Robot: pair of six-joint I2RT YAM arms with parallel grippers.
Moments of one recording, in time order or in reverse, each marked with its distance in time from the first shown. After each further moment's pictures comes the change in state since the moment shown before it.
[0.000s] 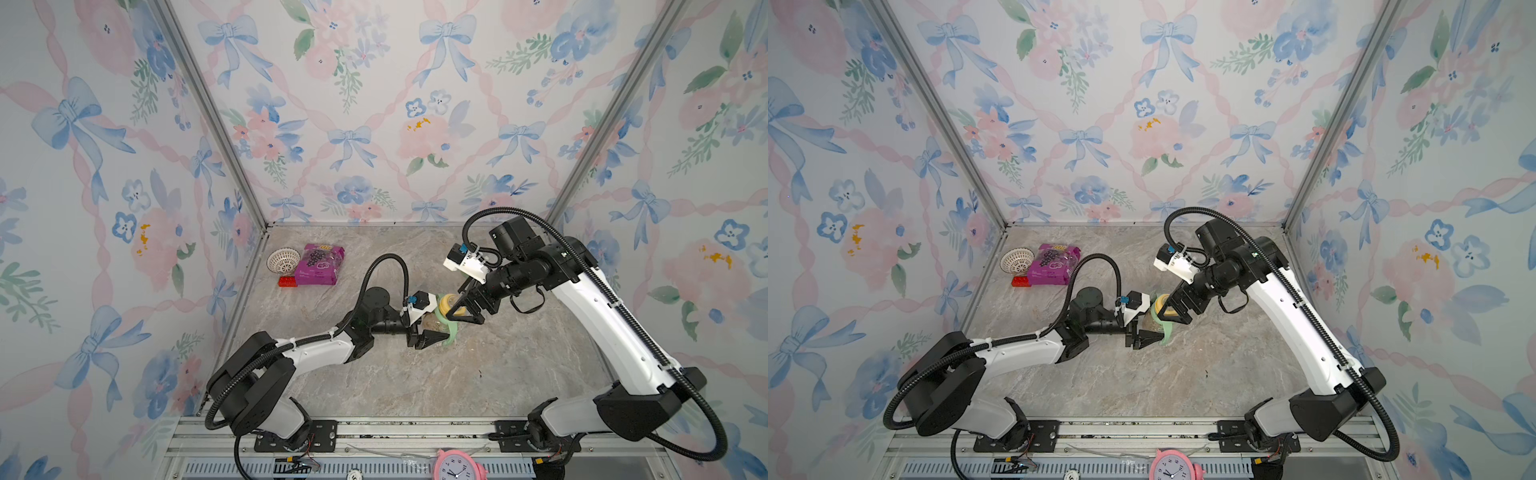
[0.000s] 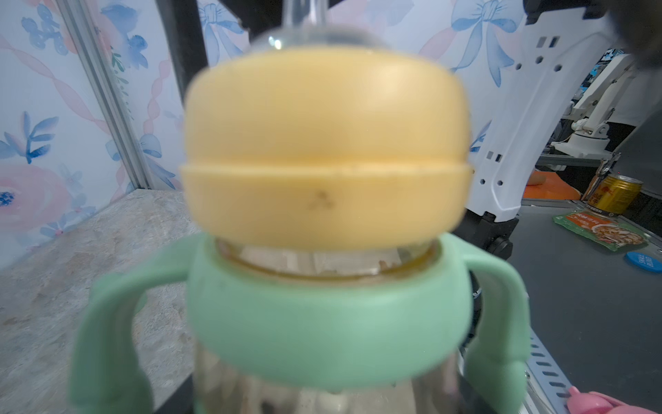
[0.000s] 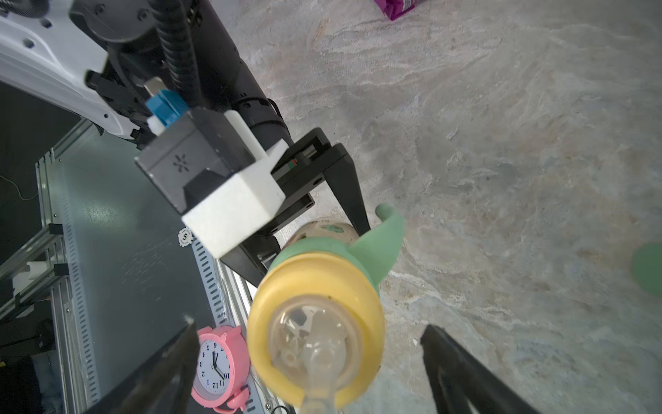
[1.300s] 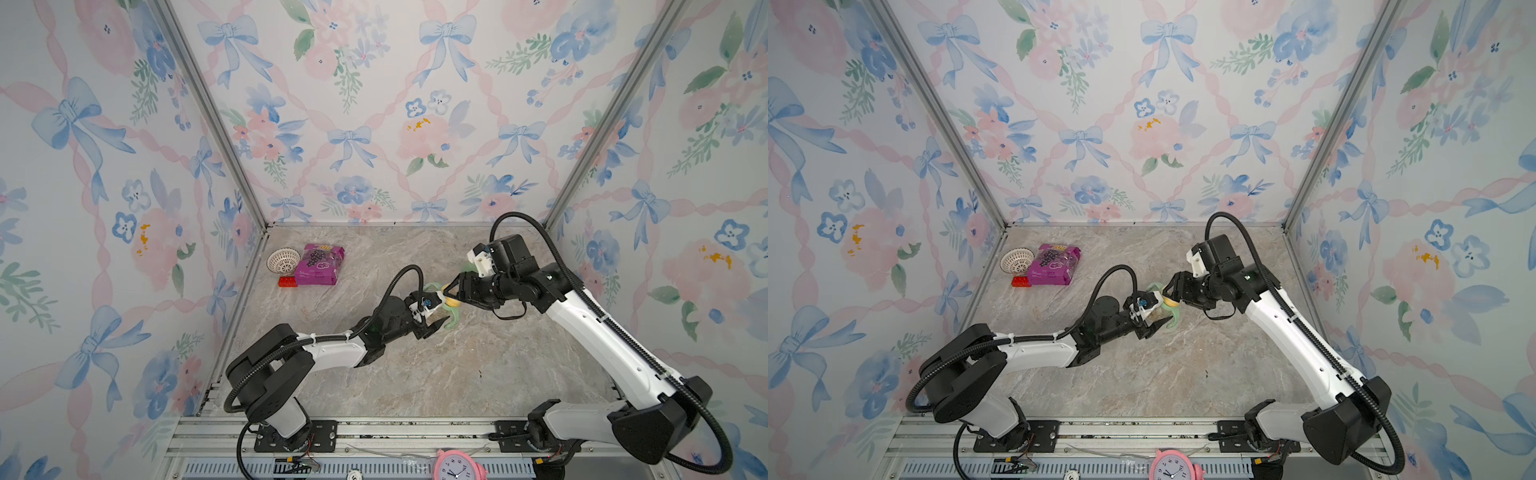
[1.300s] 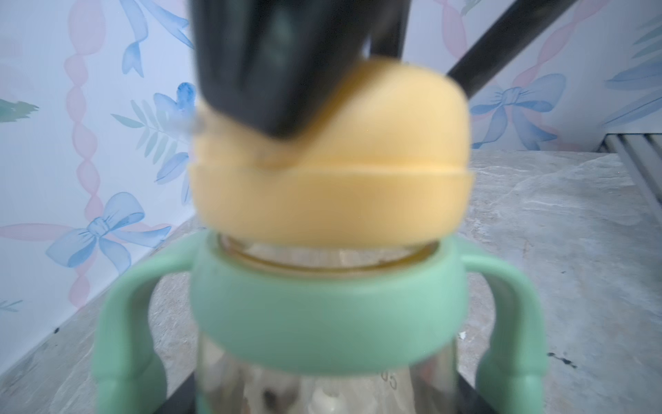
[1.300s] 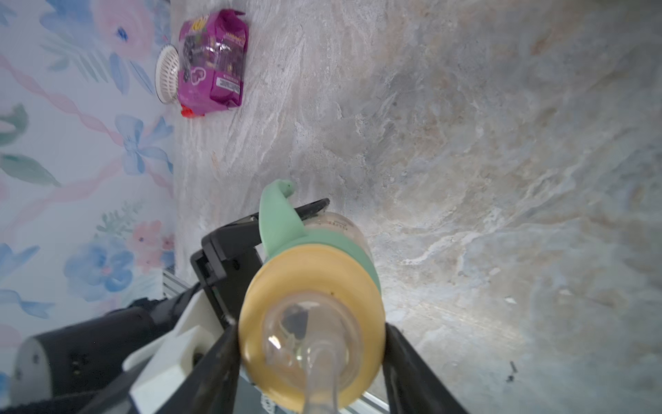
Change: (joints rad) left arm -0.103 0.122 0.016 0.058 -0.658 0.211; right arm -0.018 -0.153 -0.364 0.478 0.202 1.164
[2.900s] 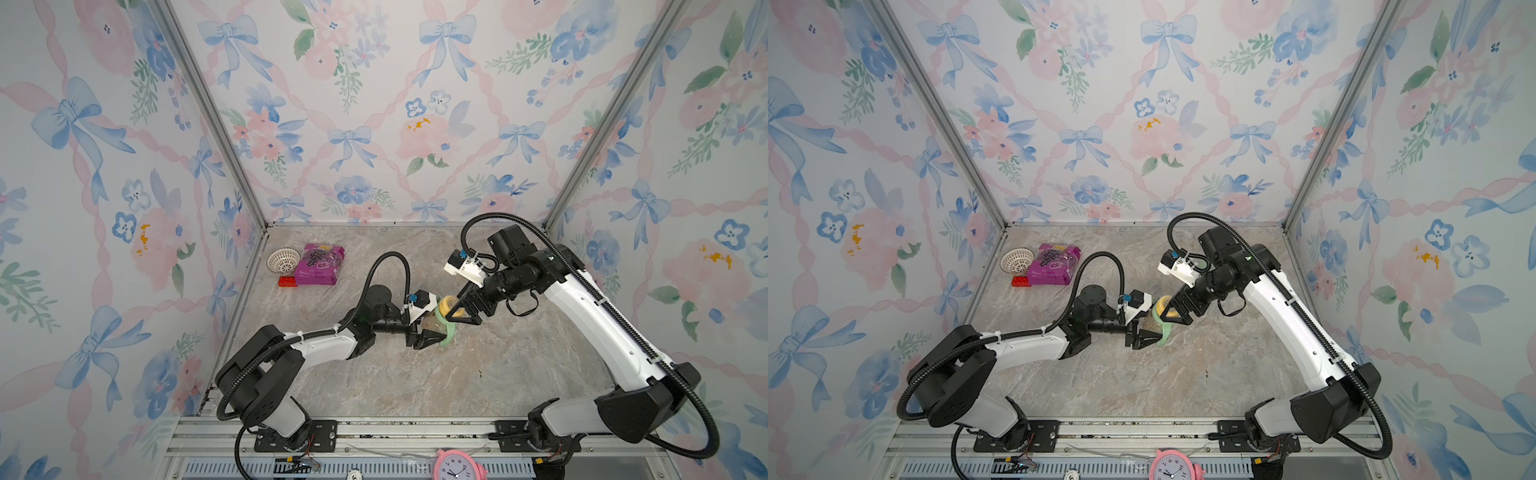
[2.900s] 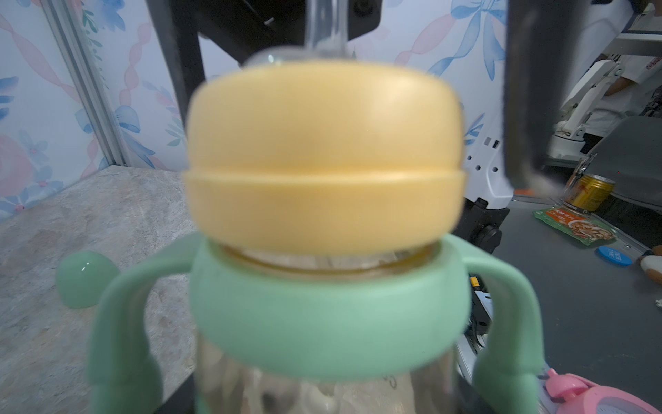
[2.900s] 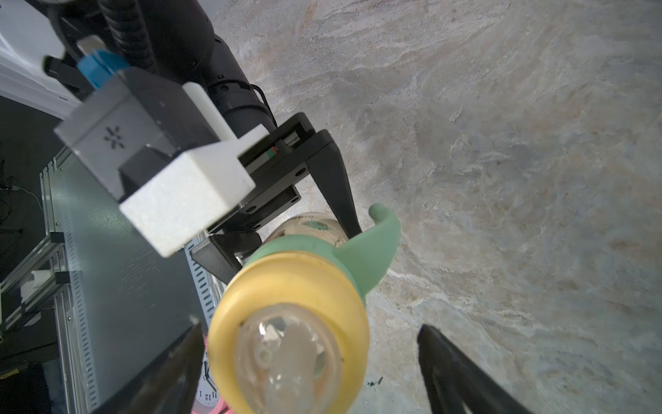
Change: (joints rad) left arm 0.126 -0.065 0.000 -0.069 0.722 -0.229; right arm -0.040 0.142 0.203 -0.360 -0.260 -1.161
